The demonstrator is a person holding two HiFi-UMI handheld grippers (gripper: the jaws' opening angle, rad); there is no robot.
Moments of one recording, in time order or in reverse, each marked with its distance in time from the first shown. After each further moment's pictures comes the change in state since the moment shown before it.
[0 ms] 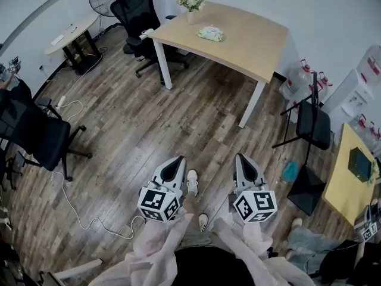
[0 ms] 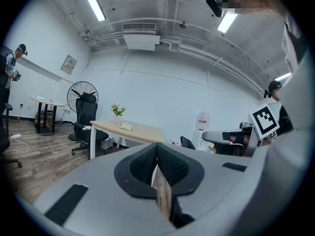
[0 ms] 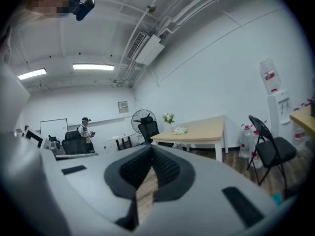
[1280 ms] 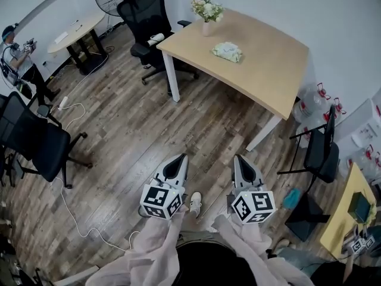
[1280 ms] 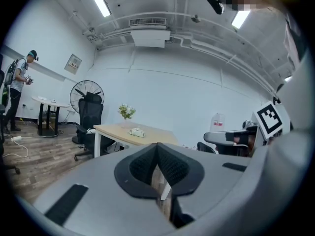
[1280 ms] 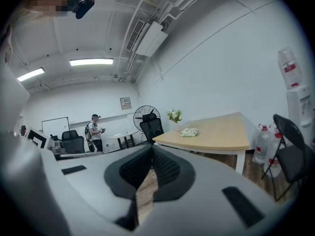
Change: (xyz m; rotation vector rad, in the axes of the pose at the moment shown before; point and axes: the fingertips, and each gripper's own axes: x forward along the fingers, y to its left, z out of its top) left arm 0.163 0.135 0.064 -0.016 -0.007 0.073; right arm 0.221 -0.024 0.043 -0.011 0.049 0.070
